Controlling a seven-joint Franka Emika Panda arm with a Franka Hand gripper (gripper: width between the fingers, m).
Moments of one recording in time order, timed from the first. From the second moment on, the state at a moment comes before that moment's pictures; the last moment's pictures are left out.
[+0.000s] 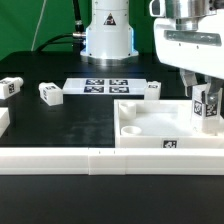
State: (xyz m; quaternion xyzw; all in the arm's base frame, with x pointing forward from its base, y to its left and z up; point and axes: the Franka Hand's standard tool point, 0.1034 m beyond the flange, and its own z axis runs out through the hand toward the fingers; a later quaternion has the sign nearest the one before) arm 0.605 0.111 0.079 -0.82 0.56 0.00 0.08
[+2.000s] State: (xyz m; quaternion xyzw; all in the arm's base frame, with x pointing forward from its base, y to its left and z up) arm 0.608 0.113 0.077 -1.00 -0.07 -0.04 0.03
